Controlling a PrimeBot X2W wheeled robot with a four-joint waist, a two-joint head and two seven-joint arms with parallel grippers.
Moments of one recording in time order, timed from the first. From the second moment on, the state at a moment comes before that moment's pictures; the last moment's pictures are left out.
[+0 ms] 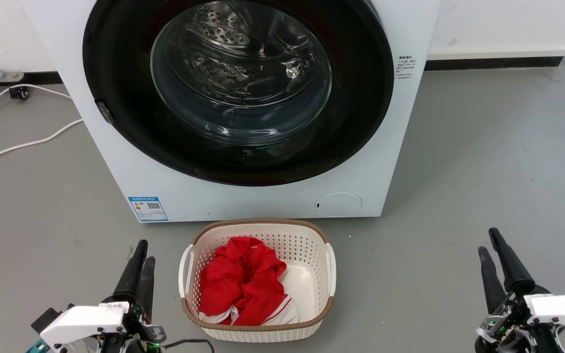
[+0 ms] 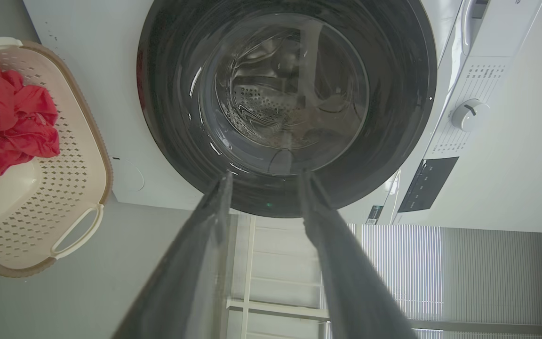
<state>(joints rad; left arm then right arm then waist) -0.08 0.05 0.10 0.27 -1.62 -0.13 0.10 -0.07 -0.06 -0.09 0.27 1.63 0.13 0.10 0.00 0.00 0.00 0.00</state>
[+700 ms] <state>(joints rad) -0.11 0.05 0.04 0.20 -1.42 -0.13 0.00 -0.06 -0.06 -0.07 0.17 1.36 0.13 0.00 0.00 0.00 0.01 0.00</state>
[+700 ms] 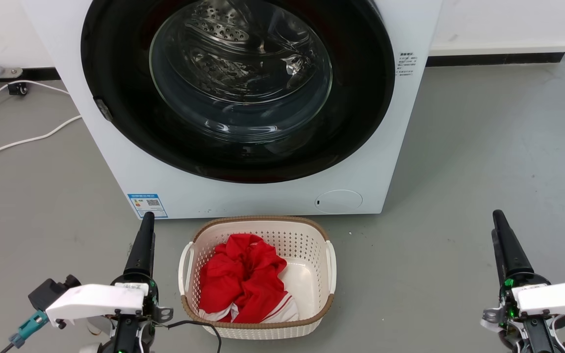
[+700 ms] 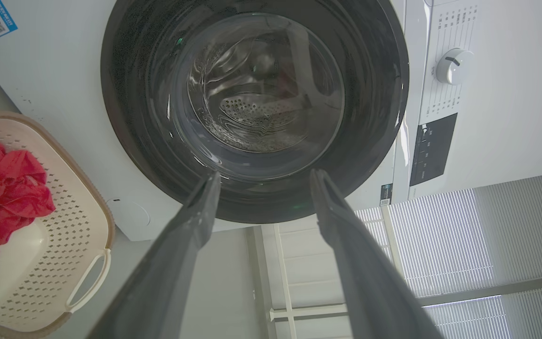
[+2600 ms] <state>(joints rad) -0.13 0.05 -0.05 0.13 -0.43 -0.10 -0.17 -0.01 -0.06 -0.06 -0.02 0.33 0.13 -0.09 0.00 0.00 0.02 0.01</state>
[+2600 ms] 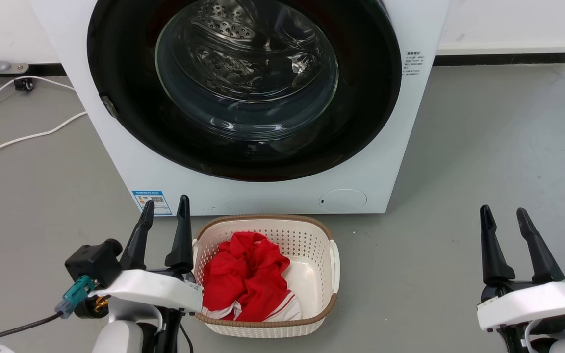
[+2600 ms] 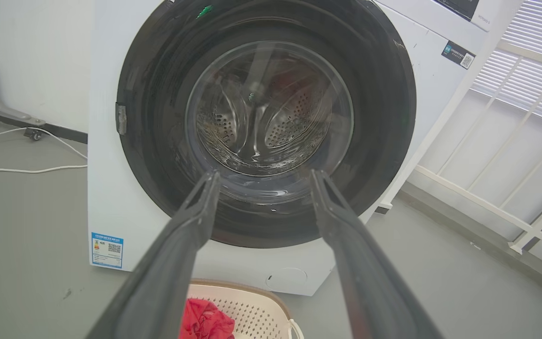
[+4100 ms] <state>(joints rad) -0.17 0.07 -0.09 0.21 -0.09 -0.07 -0.26 0.03 -0.05 -0.07 -0.05 0.01 0.13 -0.08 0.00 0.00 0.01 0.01</state>
